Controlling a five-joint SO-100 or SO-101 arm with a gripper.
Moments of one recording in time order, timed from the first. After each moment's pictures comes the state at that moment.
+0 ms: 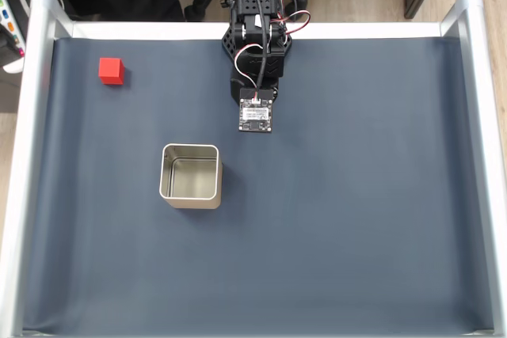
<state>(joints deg) -3.9 192.7 179.6 74.1 -86.5</state>
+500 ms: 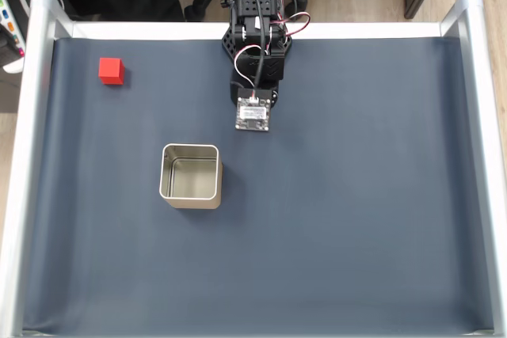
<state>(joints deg) -3.7 191.9 179.7 63.5 -83.6</state>
